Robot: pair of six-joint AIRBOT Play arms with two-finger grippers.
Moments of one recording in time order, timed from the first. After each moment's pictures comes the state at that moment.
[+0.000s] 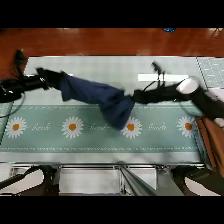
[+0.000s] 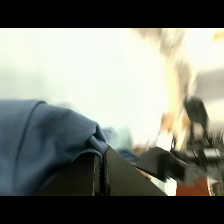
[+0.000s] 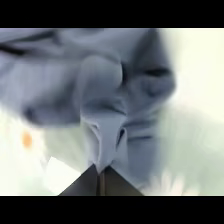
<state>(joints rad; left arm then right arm) 0.32 -1.26 0.96 0.07 -1.24 -0.85 0.24 -1.18 1.04 -0.82 0.93 1.44</state>
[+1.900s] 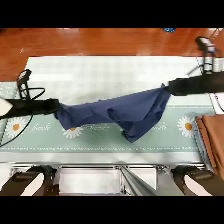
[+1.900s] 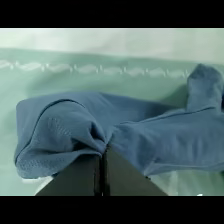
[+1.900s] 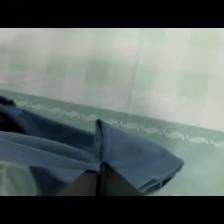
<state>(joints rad) 0.00 -0.87 0.71 1.14 -0.95 -1.54 0.12 -1.01 1.13 -1.27 1.16 1.57</state>
